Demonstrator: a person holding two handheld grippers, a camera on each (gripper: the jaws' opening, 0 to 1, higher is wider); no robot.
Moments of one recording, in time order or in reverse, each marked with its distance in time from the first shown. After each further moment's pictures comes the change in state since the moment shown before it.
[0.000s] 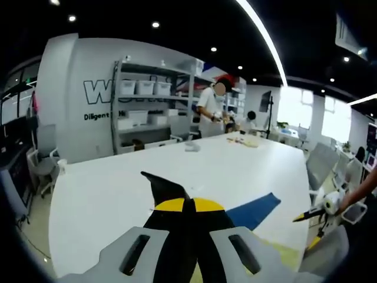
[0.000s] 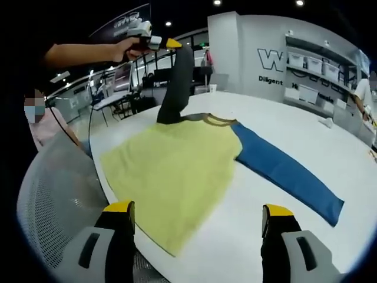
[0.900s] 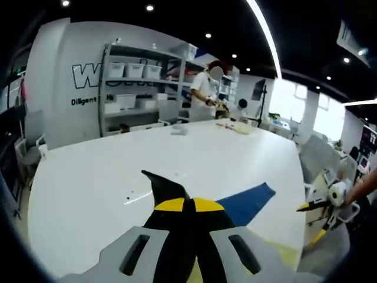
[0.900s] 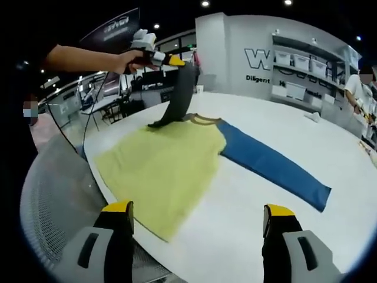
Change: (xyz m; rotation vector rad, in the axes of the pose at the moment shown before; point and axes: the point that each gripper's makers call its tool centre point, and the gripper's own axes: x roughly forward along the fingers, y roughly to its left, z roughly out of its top) left arm 0.064 -0.038 -0.049 -0.029 0.109 -0.084; right arm -0.026 -0.014 -0.009 0.048 -0.008 -0.079
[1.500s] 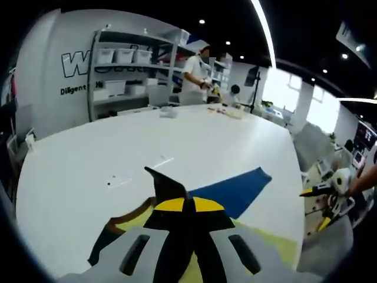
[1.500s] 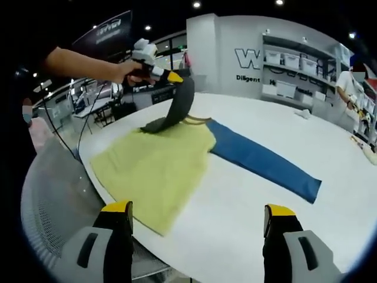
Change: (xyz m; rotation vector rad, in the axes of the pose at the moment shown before) left arm 0.037 -0.024 -0.044 0.013 0.103 -0.060; right arm -0.013 -0.009 -0.004 0.030 -0.009 -0.058
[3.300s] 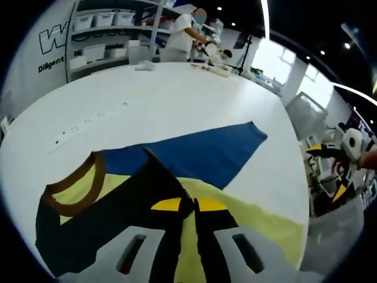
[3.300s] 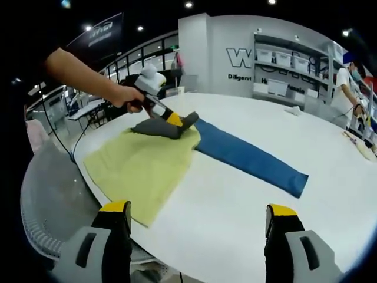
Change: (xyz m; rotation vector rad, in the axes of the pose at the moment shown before) left arm 0.076 -0.055 -0.102 0.005 0.263 -0.112; right arm -0.011 -0.024 -0.001 0.020 0.003 -0.041
